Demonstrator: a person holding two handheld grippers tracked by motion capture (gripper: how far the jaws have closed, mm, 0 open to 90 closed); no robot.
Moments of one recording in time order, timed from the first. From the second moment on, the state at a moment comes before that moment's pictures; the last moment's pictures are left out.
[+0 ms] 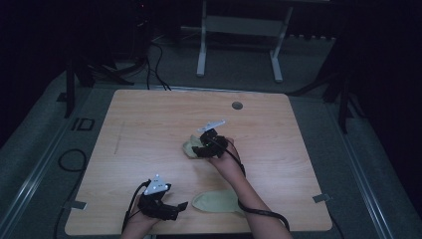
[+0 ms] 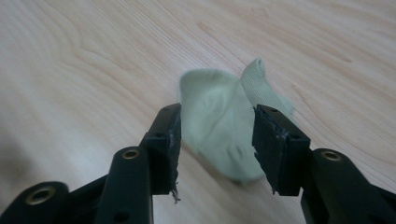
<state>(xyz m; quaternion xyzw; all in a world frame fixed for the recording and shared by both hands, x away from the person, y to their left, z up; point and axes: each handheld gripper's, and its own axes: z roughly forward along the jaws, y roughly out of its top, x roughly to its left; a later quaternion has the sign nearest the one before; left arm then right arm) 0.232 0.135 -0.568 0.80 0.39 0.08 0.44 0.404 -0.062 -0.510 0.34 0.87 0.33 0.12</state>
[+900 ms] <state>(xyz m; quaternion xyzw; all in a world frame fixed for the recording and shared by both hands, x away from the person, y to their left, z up) 0.231 0.136 -0.568 0.80 0.40 0.08 0.44 0.423 -0.035 -0.544 0.36 0.87 0.28 0.19</state>
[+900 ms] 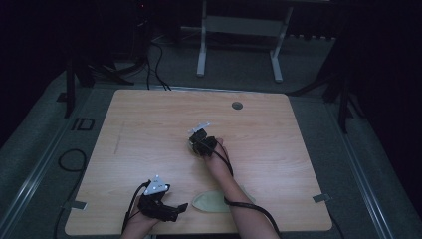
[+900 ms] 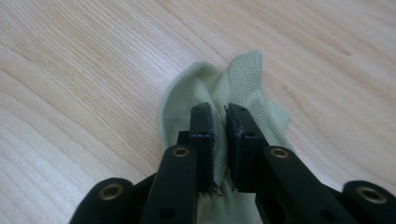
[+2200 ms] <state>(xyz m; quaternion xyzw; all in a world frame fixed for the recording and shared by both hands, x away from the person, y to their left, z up) 0.229 0.121 -0.566 0.82 0.38 0.09 0.43 0.332 -0.142 -0.529 0.40 0.85 0.30 0.17</state>
